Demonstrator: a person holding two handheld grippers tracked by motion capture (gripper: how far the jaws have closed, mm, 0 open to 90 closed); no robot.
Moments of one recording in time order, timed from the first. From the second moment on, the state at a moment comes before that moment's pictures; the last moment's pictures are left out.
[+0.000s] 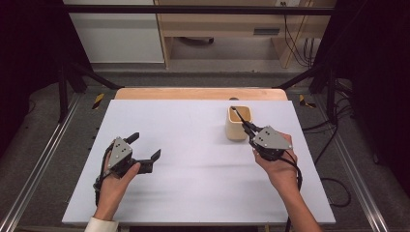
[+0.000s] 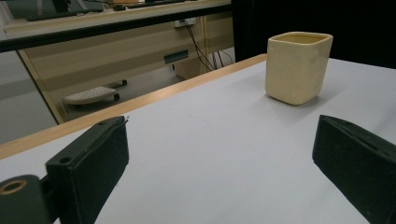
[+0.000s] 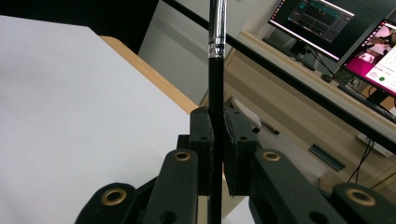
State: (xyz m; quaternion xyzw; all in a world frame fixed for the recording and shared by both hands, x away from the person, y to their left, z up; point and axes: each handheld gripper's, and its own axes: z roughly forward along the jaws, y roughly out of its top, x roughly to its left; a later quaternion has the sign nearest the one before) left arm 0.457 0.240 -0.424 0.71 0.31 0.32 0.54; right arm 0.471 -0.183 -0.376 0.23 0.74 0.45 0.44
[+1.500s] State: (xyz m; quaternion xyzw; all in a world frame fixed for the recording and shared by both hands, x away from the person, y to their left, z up) left arm 0.459 0.246 -0.431 0.71 0.32 0.31 0.55; right arm 0.508 -0.181 -0.361 0.28 0.71 0.50 0.41
